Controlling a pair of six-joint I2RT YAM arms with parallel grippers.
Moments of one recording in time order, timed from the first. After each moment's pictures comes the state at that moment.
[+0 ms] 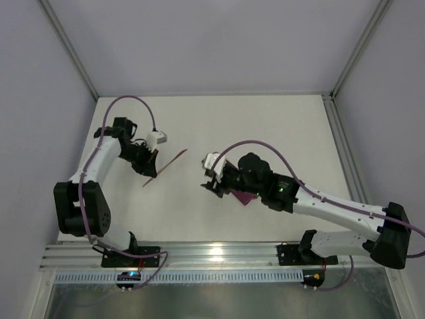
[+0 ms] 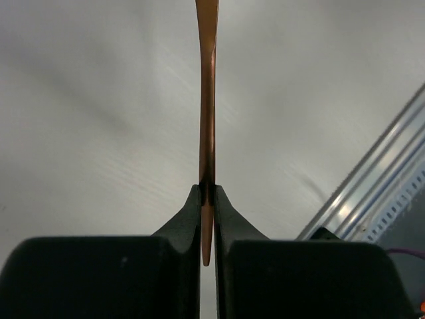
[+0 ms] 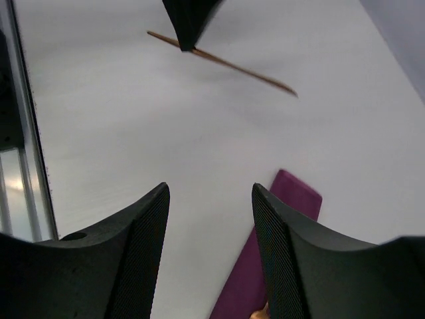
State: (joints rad) left arm 0.08 1.58 1.21 -1.05 0.58 0.74; right arm 0.96 1.14 0.96 -0.15 -0.12 -0.22
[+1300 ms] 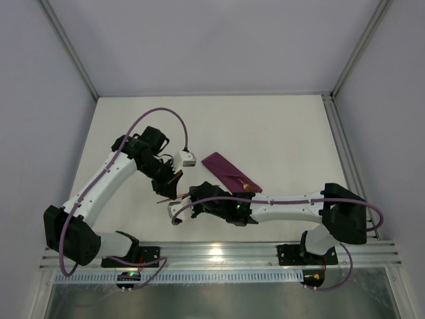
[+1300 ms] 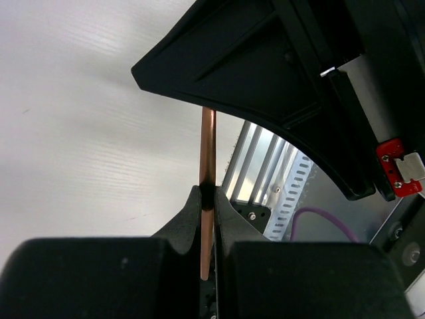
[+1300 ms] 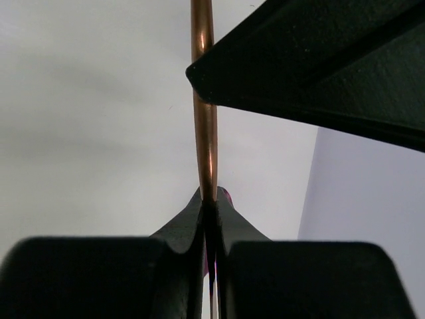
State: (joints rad) left arm -0.43 1.33 1.21 -1.29 0.63 0.63; right arm 1.27 1.54 0.93 0.09 0.25 -0.98
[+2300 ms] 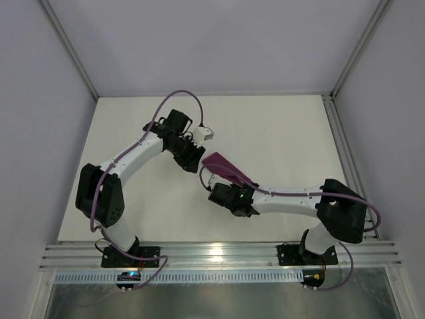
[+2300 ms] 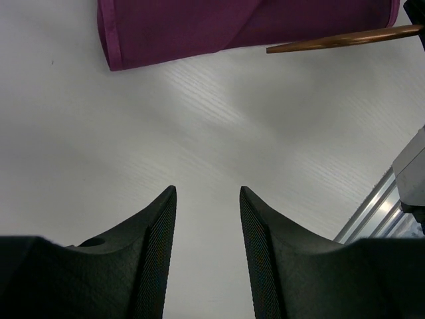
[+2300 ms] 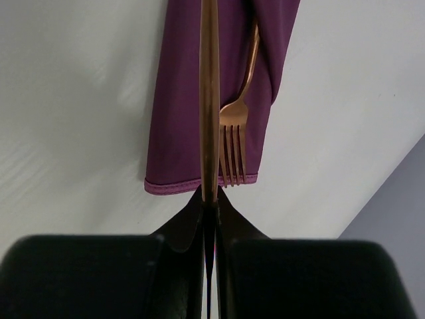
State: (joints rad) left arm -0.47 1.68 1.37 -0.86 0.43 0.37; right arm 1.15 1.55 0.89 -0.59 0.63 -0.05
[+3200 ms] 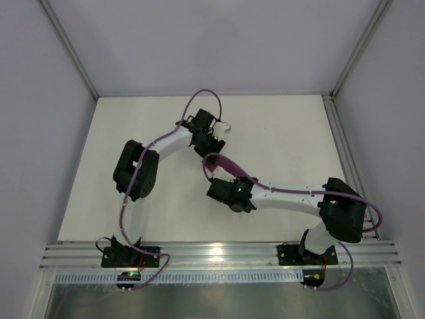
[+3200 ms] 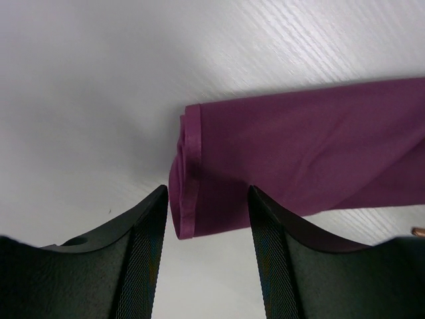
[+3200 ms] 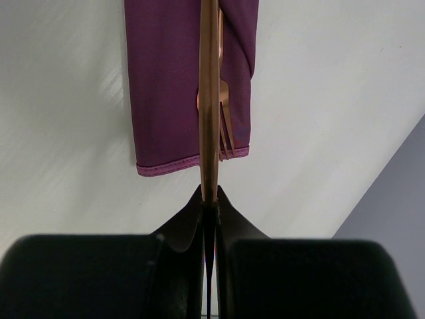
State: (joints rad) left arm -0.56 2.09 1.61 -0.61 0.26 0.22; right arm 1.12 1.57 1.00 -0.79 0.66 0.17
